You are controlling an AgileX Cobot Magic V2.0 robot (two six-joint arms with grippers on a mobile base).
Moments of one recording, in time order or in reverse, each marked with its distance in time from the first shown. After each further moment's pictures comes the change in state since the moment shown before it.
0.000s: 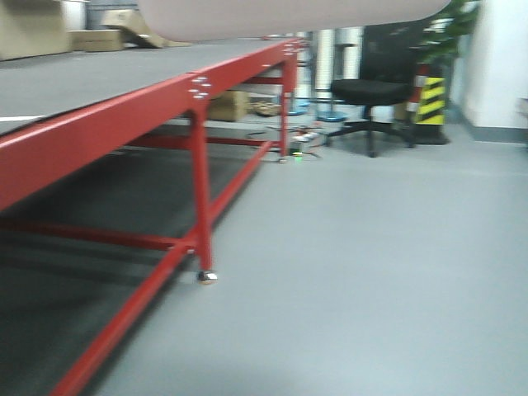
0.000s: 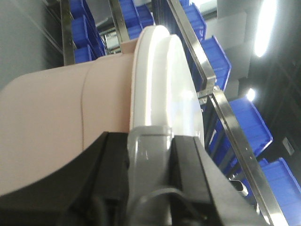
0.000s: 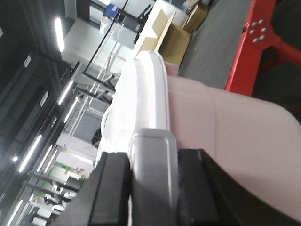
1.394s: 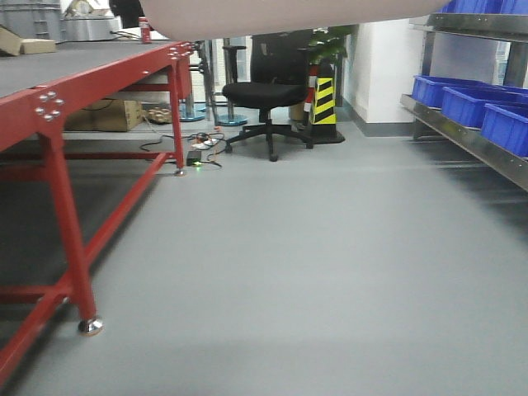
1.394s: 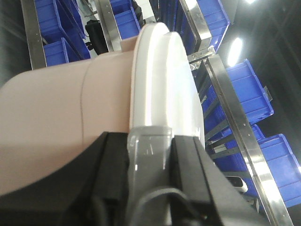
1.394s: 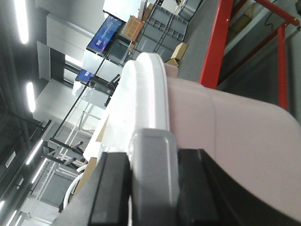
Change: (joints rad) left arm 0.000 0.000 0.000 0.002 0.016 0.000; right arm 0.000 -0.004 -0.005 0.002 -0.009 0.000
